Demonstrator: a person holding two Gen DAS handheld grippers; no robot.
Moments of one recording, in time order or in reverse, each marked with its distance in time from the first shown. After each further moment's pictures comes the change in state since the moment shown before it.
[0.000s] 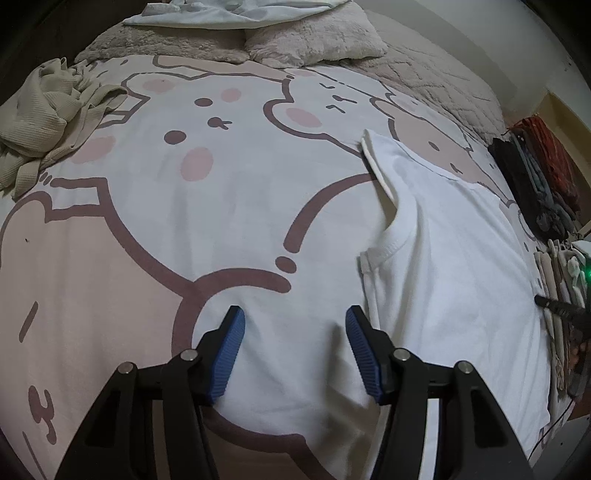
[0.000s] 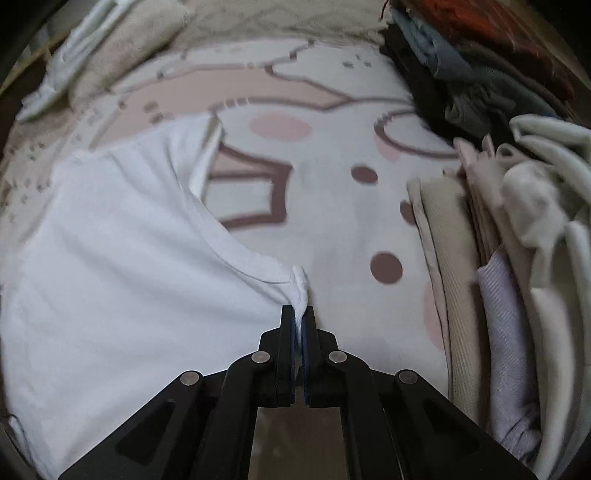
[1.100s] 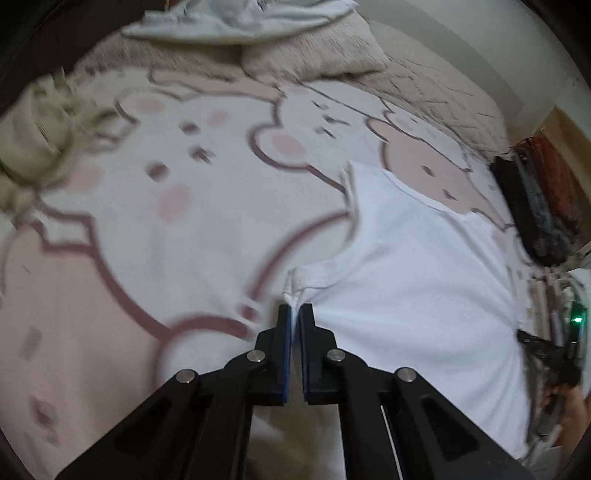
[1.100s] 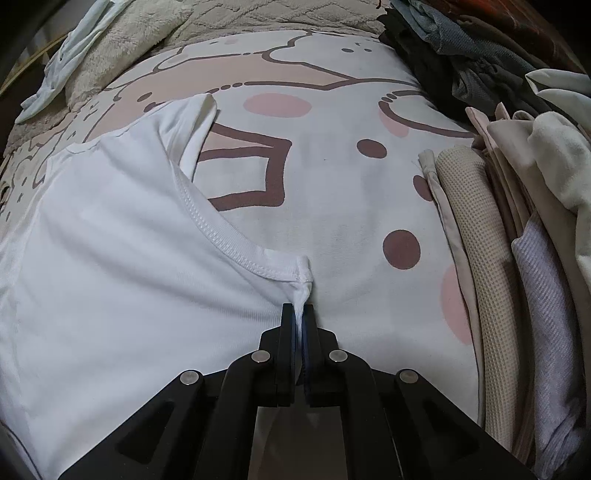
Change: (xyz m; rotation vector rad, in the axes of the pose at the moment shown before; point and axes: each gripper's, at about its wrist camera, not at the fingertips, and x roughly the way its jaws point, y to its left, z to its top) left arm -0.011 -0.025 0.036 -0.028 -0.021 0.024; right arm 0.017 -0.010 -0.008 0.062 -0.045 0.049
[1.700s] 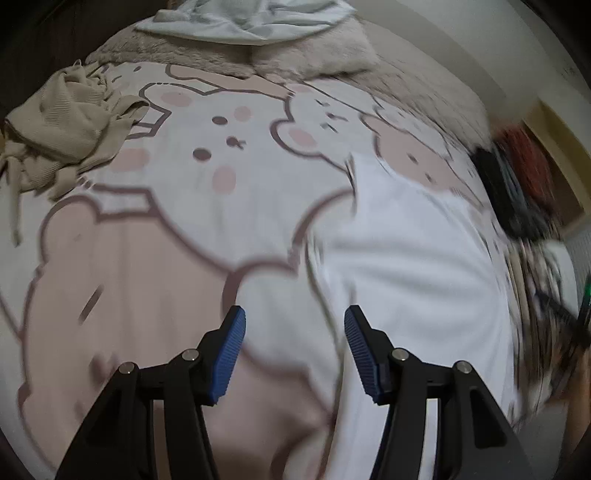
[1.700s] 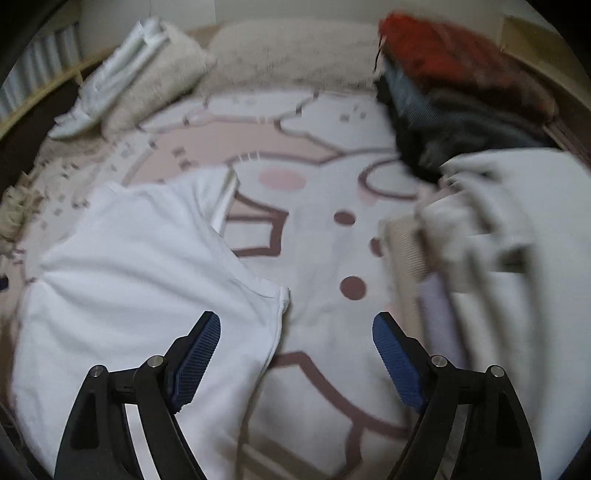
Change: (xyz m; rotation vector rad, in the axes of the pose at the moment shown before) left arm -0.075 0.042 -0.041 0.041 0.066 -0.084; right arm -0.109 -0.020 -0.017 -0.043 -0.195 0.053
